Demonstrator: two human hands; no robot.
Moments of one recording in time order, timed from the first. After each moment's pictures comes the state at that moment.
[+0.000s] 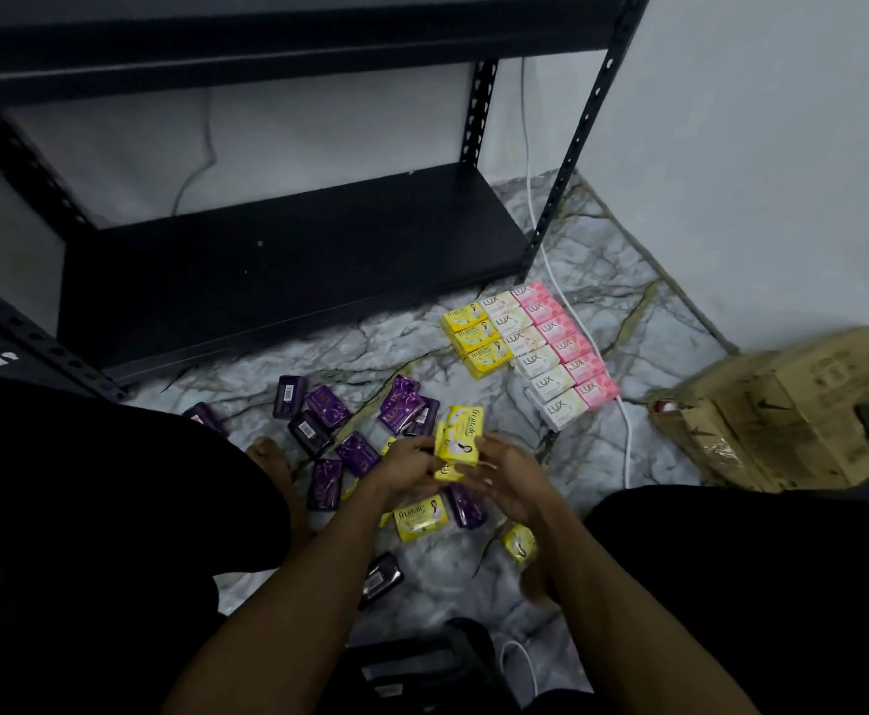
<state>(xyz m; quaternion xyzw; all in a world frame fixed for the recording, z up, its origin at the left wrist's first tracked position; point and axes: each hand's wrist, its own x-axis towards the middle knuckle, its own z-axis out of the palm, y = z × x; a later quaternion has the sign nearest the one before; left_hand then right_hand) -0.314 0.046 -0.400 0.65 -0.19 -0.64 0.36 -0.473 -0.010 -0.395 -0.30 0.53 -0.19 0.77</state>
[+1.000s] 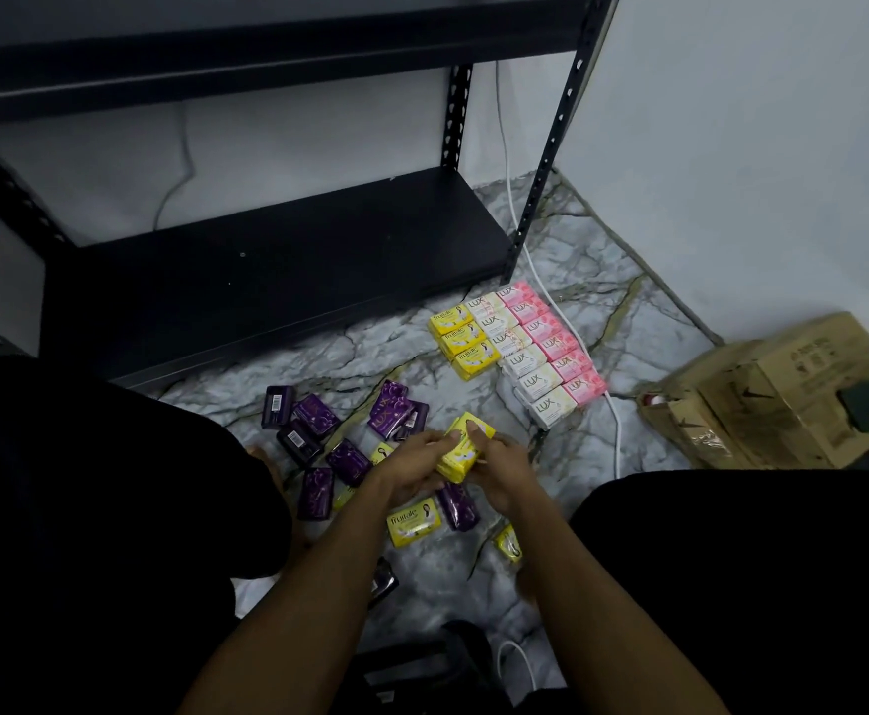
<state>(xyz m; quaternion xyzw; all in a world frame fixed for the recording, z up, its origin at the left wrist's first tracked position) -0.327 0.030 -0.396 0.60 -0.24 -0.68 0.35 -0.468 -0.014 -0.390 -0.28 0.57 -0.27 0.72</state>
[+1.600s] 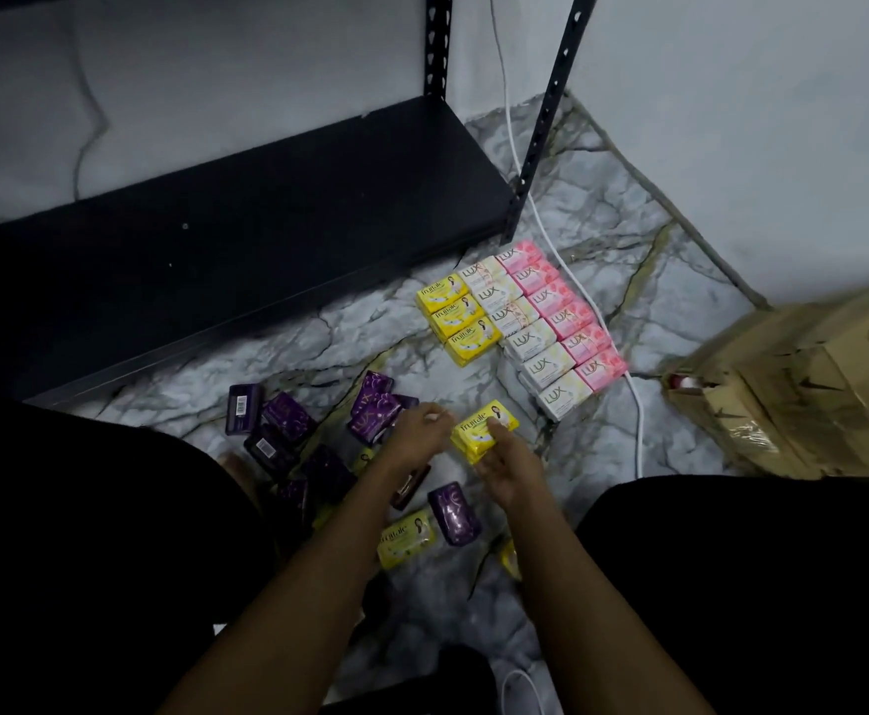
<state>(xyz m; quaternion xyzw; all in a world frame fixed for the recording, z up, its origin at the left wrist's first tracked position) -0.324 -0.050 -0.451 0.69 -0.27 -0.58 0.33 -0.470 -0.072 -0.447 -0.04 0.61 -0.32 0.72</state>
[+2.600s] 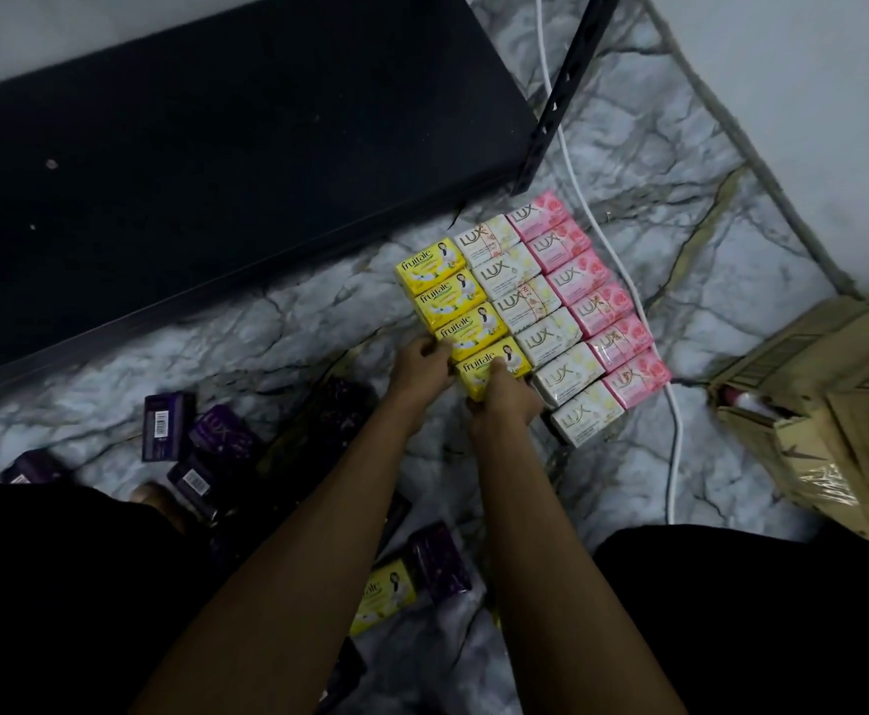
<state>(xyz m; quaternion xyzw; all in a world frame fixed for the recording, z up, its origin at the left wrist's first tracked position) -0.315 -0.192 -0.535 0.69 -0.14 -0.58 0.41 -0.411 -0.211 -0.545 -0.04 0.77 -0.34 0.53</state>
